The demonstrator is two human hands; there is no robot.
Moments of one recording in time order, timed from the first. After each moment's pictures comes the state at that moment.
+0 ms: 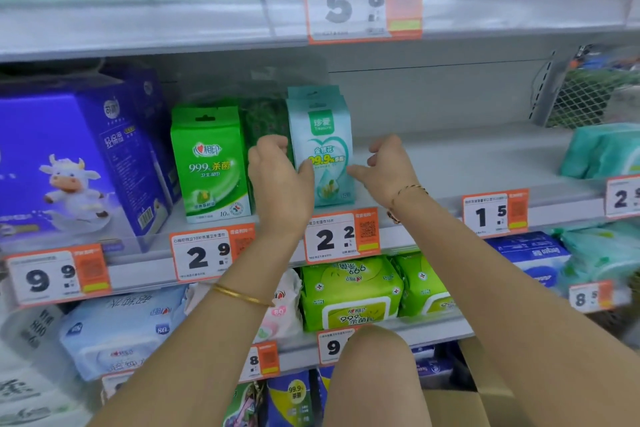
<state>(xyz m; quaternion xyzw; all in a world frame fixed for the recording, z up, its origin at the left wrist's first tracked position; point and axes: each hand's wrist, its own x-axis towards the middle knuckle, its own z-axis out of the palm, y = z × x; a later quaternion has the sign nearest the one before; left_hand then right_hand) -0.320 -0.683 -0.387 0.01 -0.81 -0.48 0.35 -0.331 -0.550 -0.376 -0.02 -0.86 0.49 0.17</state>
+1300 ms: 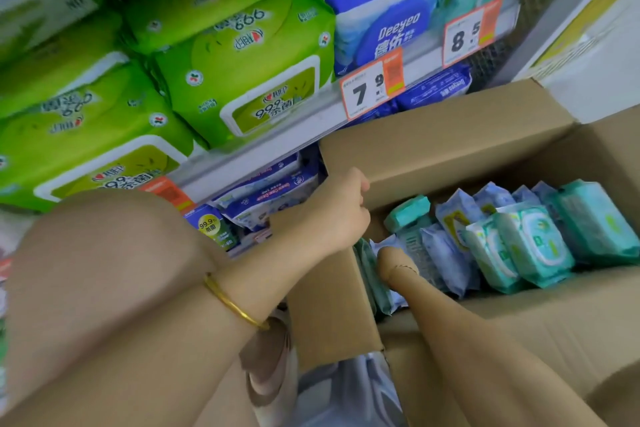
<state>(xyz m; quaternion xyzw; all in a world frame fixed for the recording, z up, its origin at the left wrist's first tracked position) -0.226 -0.438 -0.631 -0.21 -0.88 -0.25 -0.35 -0.159 -0.332 -0.840 -0.44 -0.75 0.28 -0.41</state>
